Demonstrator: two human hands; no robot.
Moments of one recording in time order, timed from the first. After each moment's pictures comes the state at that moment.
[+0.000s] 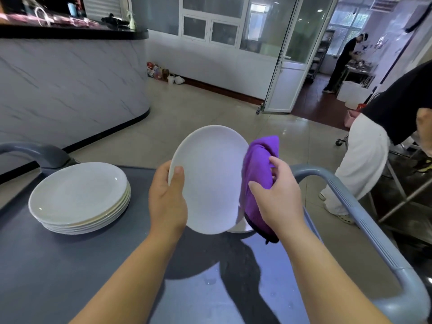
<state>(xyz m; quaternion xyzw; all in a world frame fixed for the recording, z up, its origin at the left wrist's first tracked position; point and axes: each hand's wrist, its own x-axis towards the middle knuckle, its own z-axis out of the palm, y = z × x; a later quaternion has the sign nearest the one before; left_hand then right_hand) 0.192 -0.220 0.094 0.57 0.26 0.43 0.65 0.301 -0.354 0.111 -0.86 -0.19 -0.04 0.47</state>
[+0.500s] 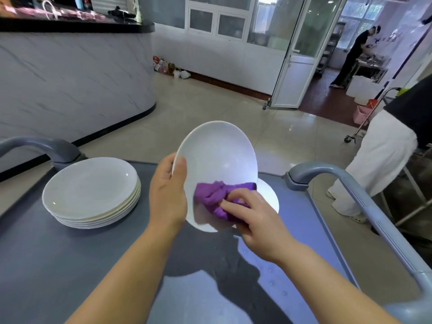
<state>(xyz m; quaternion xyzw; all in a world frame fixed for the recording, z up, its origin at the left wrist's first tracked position) 0.186 -0.197 0.095 0.60 0.26 0.43 0.63 0.294 -0.343 0.045 -0.74 -0.59 -0.14 0.27</state>
